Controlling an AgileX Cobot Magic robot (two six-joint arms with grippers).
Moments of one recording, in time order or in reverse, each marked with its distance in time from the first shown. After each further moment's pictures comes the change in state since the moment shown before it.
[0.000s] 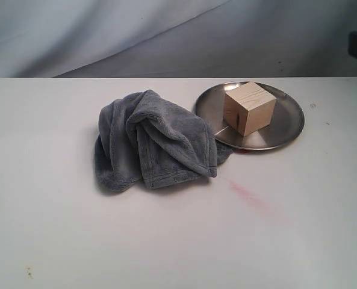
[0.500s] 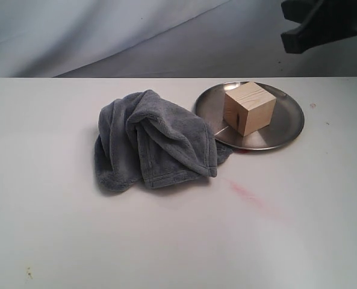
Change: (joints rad) left arm 0.000 0.000 0.000 0.000 0.000 0.000; right arm 0.043 0.318 -0.300 0.663 0.296 -0.825
